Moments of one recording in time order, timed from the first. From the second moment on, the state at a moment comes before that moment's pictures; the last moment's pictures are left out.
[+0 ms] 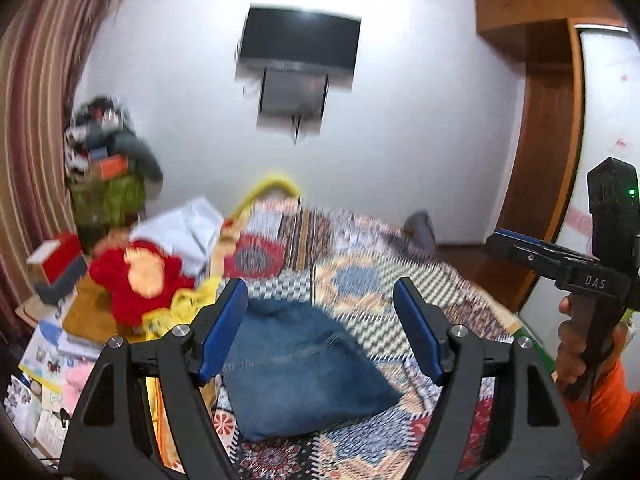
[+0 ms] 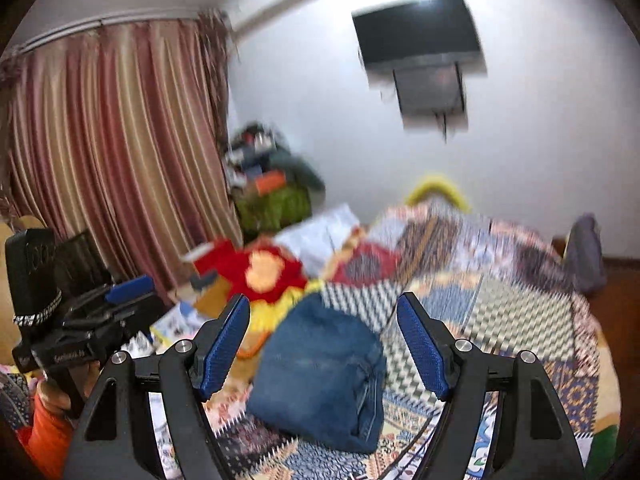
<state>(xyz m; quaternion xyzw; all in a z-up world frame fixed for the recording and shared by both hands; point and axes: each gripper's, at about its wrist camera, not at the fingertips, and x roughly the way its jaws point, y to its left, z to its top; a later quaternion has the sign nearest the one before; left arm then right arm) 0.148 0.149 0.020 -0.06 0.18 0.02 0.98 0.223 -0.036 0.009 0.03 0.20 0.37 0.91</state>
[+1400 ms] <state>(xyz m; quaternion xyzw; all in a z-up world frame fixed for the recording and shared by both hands) 0.043 0.094 0.020 -0.04 0.08 0.12 0.99 0.080 -0.039 0.021 -0.03 0.10 0.29 0.95</state>
